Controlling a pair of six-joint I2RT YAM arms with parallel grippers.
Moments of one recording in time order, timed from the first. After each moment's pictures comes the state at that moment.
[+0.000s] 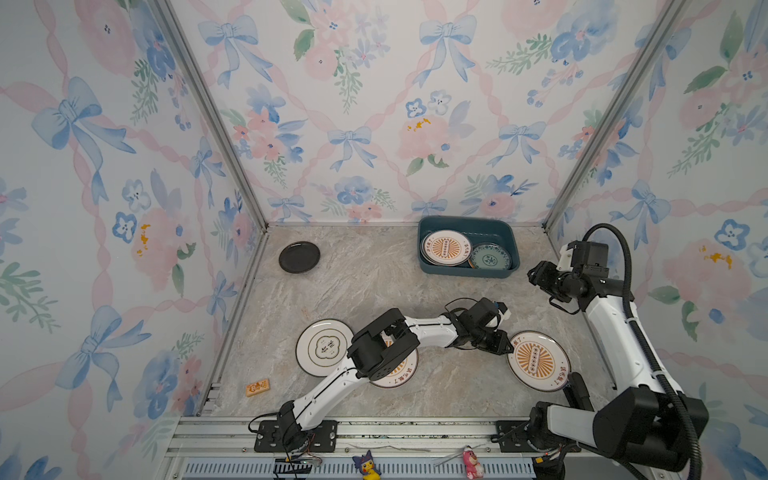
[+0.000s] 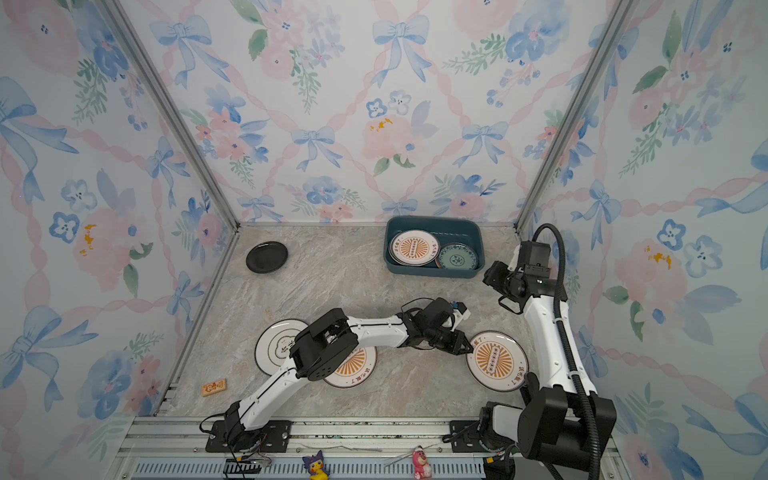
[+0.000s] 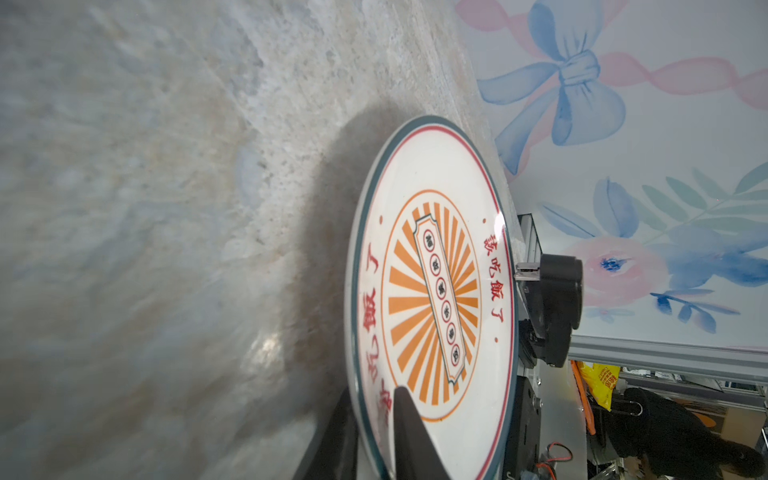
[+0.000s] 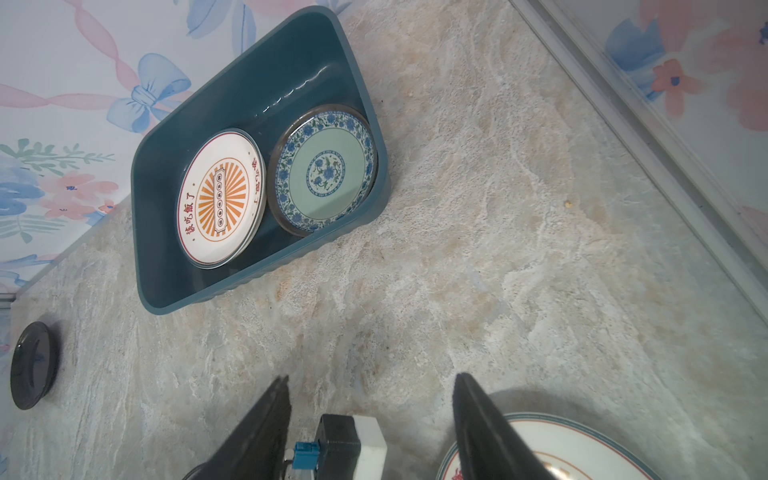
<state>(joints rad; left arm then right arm) -1.08 2.47 1.77 0.04 0.51 -0.73 -0.18 1.26 1.12 -0.69 -0.16 0.40</state>
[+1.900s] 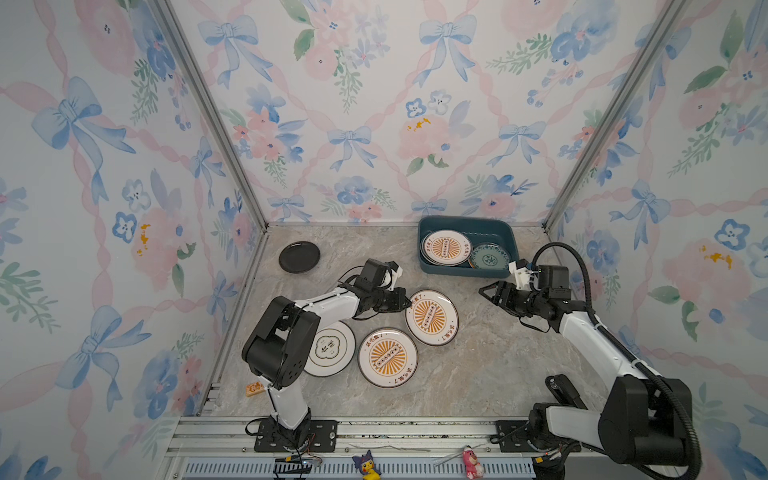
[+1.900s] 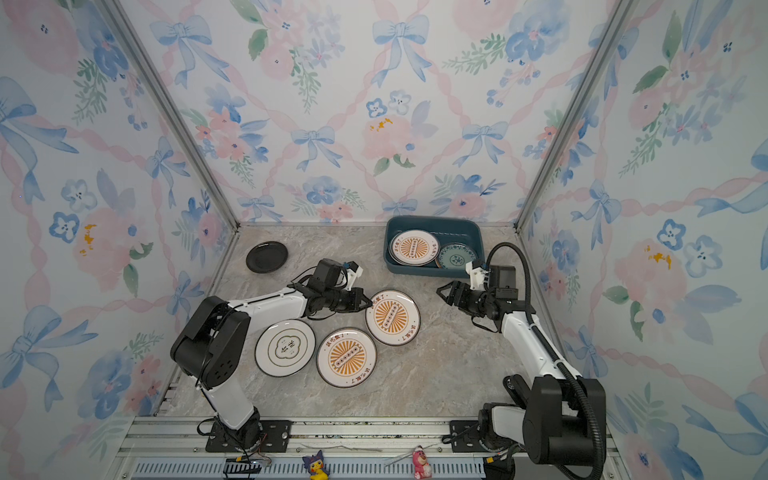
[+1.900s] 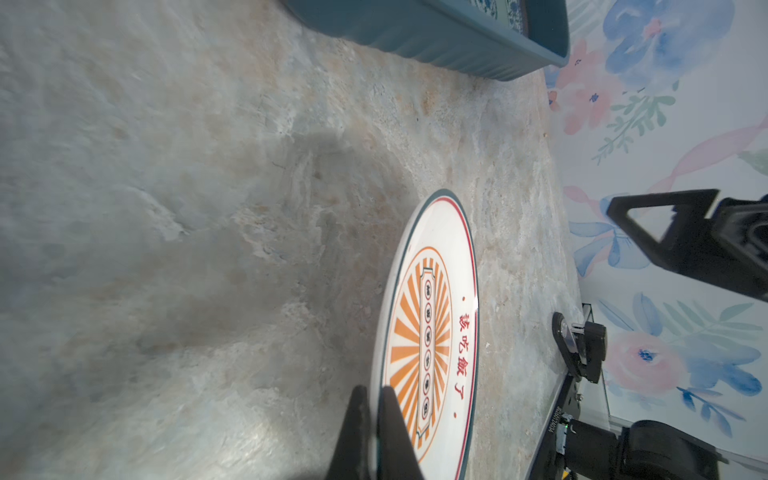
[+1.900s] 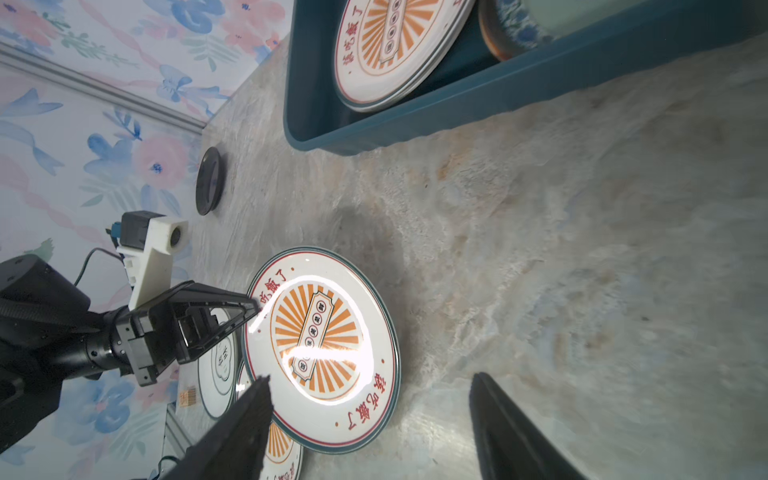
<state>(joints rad) -0.51 1.75 1.02 -0.09 0.53 -0.52 0.00 1.28 0.78 -0.32 -0.66 0.42</state>
